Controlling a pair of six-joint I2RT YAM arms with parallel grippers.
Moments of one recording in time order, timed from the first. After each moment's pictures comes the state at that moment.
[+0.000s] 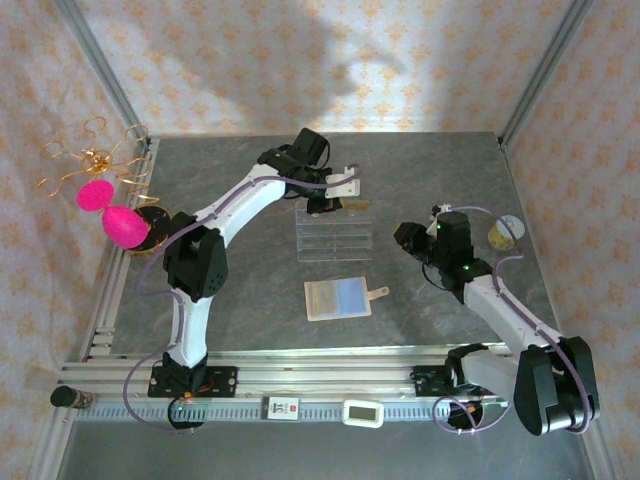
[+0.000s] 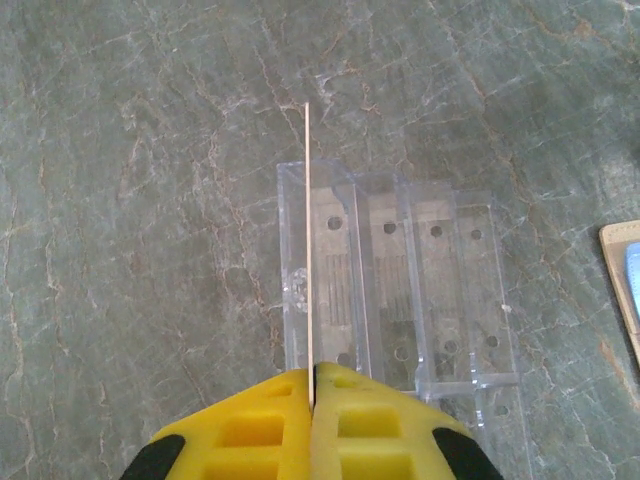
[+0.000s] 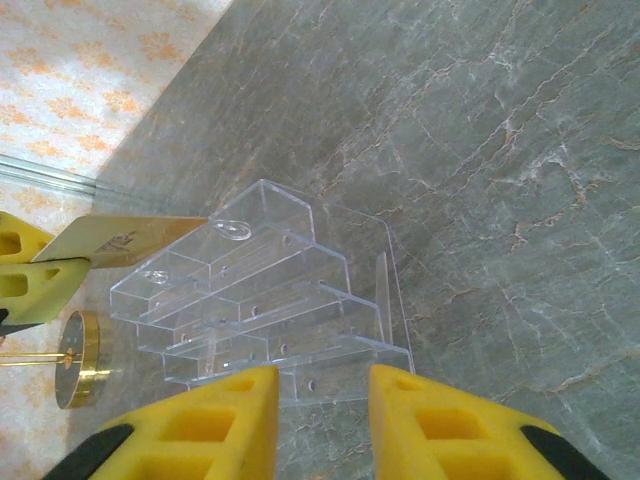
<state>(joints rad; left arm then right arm) -0.49 2.06 1.90 -0.85 0.47 0.98 0.21 1.09 0.56 -0.05 -0.28 0.79</state>
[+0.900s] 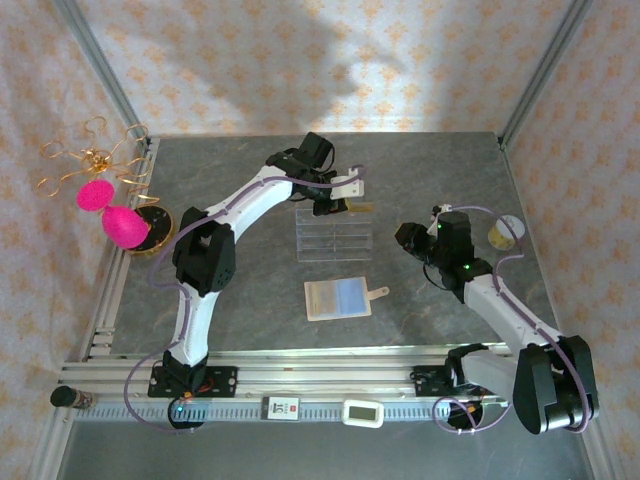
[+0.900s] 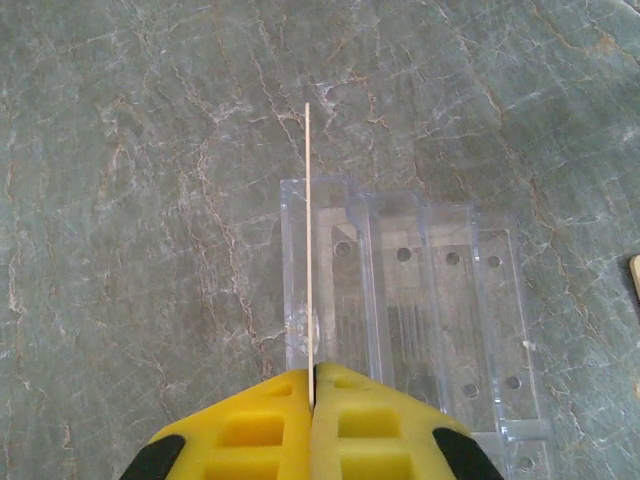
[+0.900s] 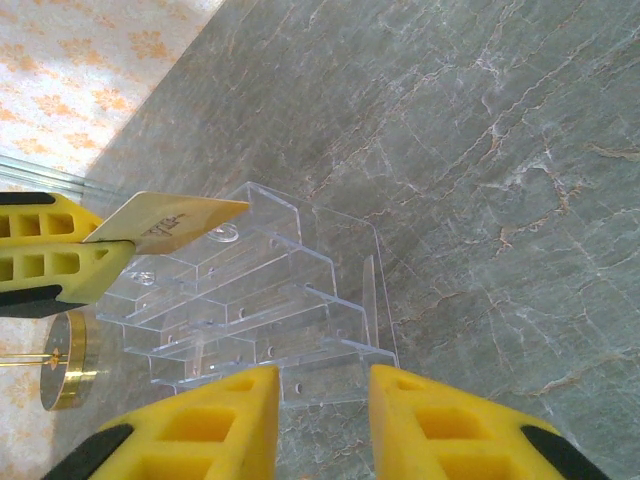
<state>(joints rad) -0.49 2.14 1.91 -0.79 0.50 0.93 0.21 1.09 0.56 -0.06 -0.28 0.77</state>
